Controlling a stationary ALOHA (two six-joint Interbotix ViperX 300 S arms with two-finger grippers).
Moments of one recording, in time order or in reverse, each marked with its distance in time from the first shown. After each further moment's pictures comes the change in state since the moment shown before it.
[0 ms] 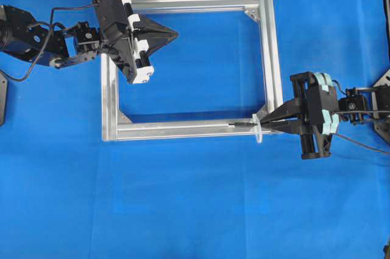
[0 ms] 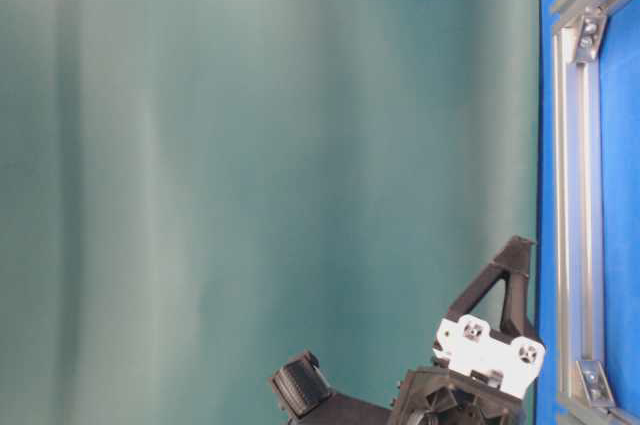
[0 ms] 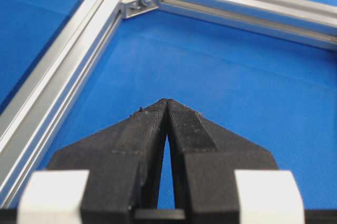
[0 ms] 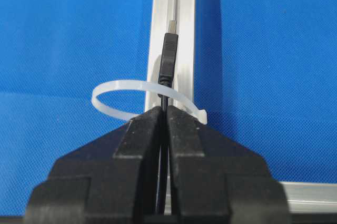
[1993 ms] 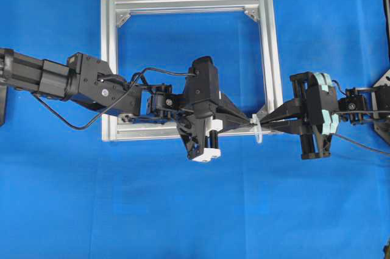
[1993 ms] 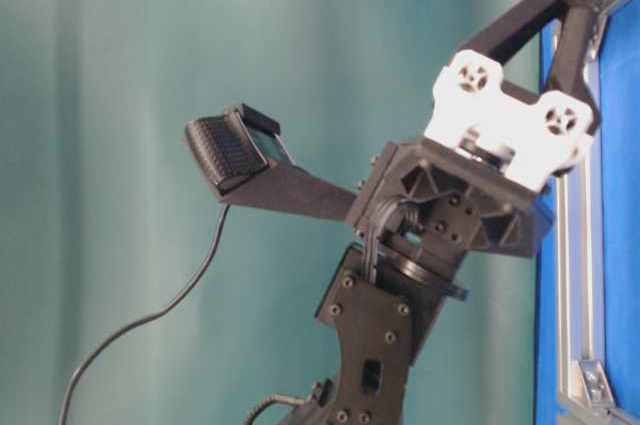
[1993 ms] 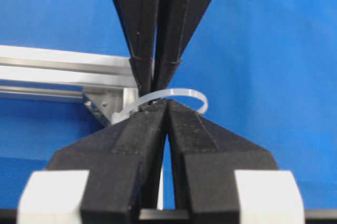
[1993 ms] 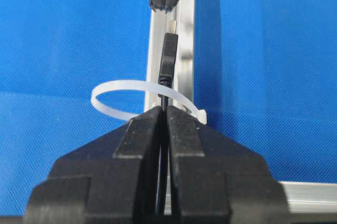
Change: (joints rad) left arm -0.322 0.190 -0.497 0.006 0.396 -0.112; right arm -0.002 0.000 0.000 0.002 0.000 0.002
